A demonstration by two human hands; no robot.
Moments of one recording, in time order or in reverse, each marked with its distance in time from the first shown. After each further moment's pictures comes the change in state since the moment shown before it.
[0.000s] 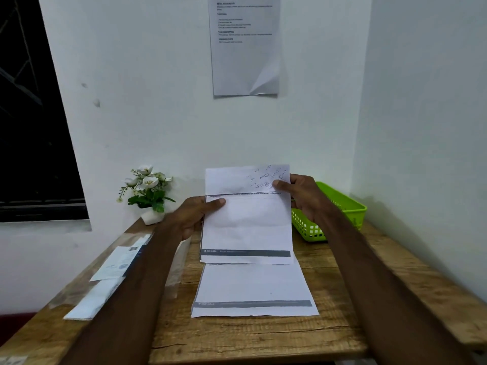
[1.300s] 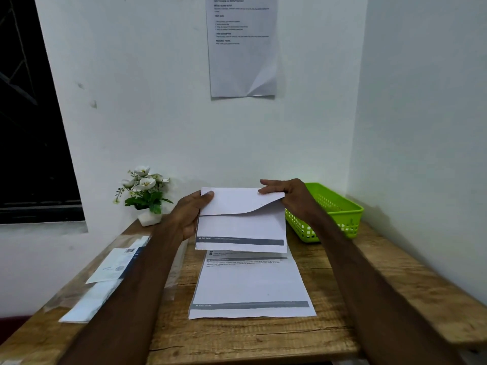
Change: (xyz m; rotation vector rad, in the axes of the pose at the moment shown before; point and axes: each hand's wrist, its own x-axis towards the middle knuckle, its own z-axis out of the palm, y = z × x) left_hand -0.002 0.006 0.007 -0.259 0.072 0.045; right_hand 0.022 0.027 -0.007 -0.505 -0.039 -0.335
